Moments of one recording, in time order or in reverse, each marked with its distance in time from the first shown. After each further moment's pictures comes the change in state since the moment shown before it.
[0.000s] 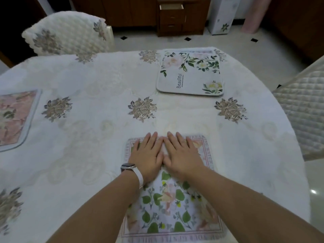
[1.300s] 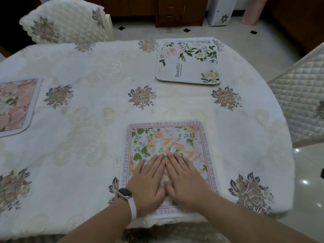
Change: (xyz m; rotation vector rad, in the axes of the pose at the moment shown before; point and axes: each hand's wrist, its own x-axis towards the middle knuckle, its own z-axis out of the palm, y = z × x) left_hand -0.118 0.023 0.032 0.004 0.005 0.248; right_hand -0.116 -0.031 0.032 -0.015 -0.034 -0.121
